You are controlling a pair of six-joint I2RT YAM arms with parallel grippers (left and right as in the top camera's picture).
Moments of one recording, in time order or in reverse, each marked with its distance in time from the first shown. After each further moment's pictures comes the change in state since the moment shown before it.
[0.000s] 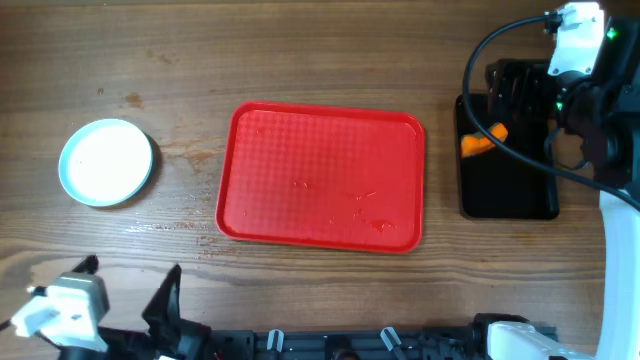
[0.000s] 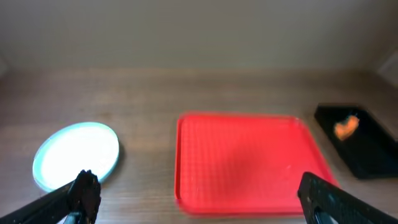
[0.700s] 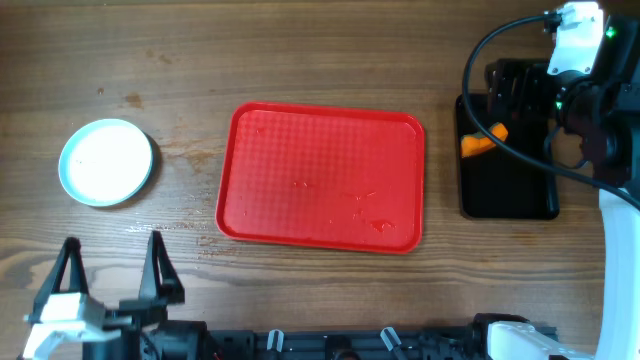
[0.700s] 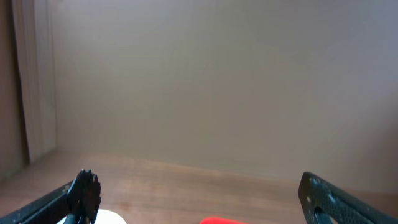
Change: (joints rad) left arm 0.214 -0.360 -0.520 0.634 -0.016 0.007; right arm 0.000 0.002 0.000 0.000 0.000 0.000
